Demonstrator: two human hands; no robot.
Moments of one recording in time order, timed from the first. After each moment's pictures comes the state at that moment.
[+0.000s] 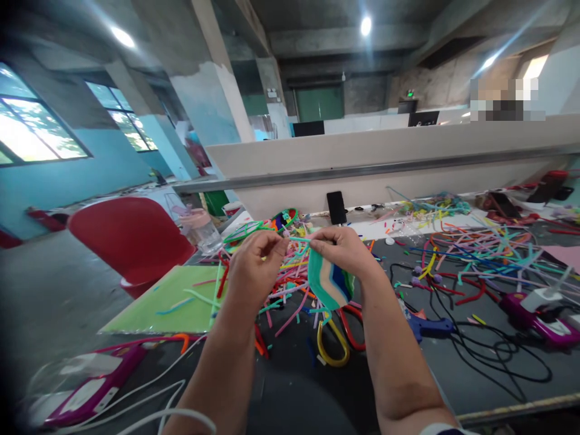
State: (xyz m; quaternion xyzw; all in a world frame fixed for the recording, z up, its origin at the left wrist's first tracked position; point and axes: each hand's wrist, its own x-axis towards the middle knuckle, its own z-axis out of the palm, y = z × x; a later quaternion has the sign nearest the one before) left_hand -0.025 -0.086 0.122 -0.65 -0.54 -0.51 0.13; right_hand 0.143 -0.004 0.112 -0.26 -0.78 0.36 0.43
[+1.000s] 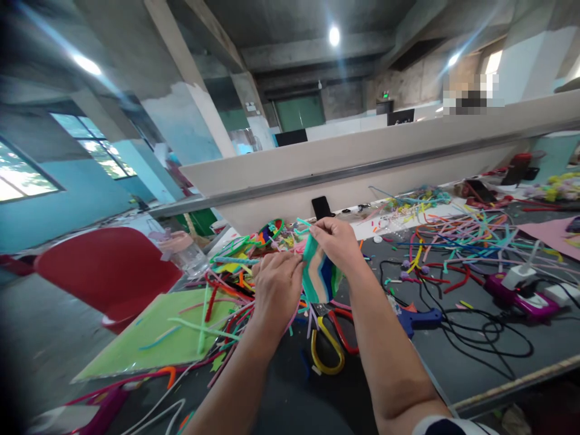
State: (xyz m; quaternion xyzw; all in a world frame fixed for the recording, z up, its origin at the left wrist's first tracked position) left_hand 0.015 -0.065 0.082 -0.71 -0.56 -0.37 0.22; right_hand 0.158 0.016 0.108 -0.34 -0.68 0.32 0.56
